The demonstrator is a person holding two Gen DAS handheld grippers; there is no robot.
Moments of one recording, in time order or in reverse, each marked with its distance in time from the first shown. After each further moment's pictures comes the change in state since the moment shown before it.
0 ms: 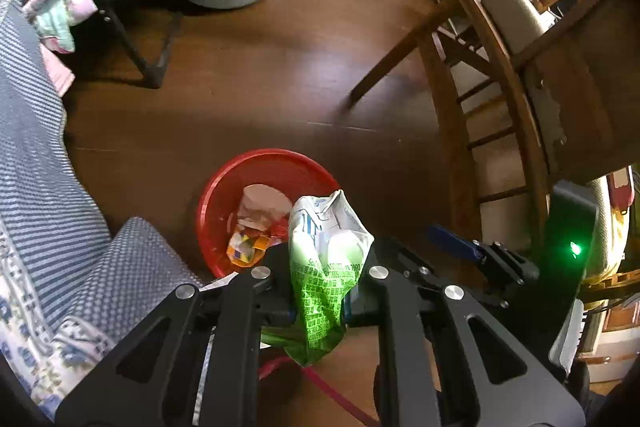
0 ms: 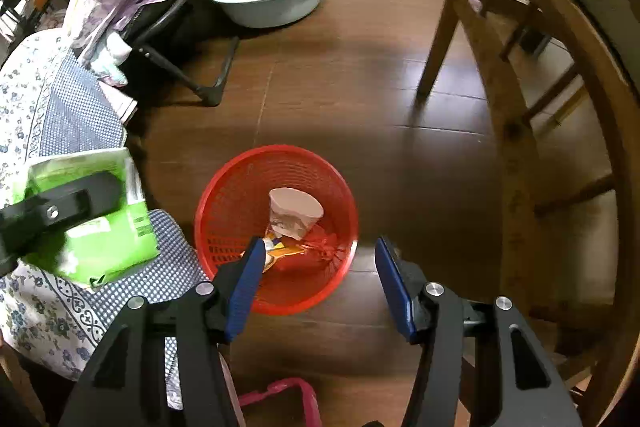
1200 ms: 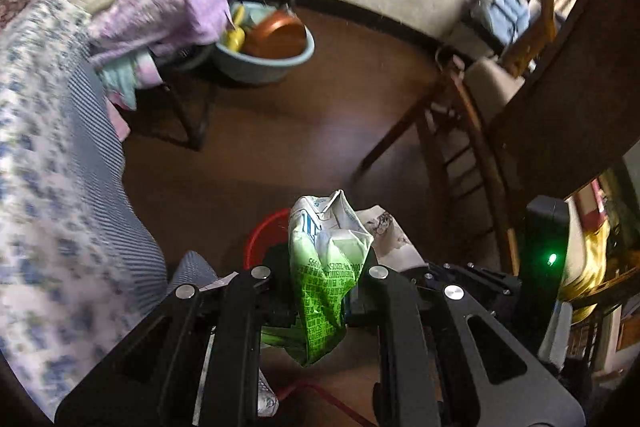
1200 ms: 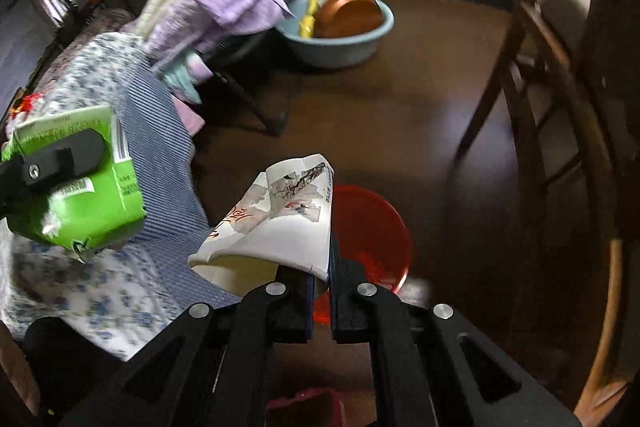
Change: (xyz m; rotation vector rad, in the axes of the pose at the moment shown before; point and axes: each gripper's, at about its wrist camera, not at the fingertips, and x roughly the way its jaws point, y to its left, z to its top) left arm -0.110 0.004 -0.018 -0.003 -0.247 0.060; right arm -0.060 0.051 0.003 -0.107 -0.089 0.118
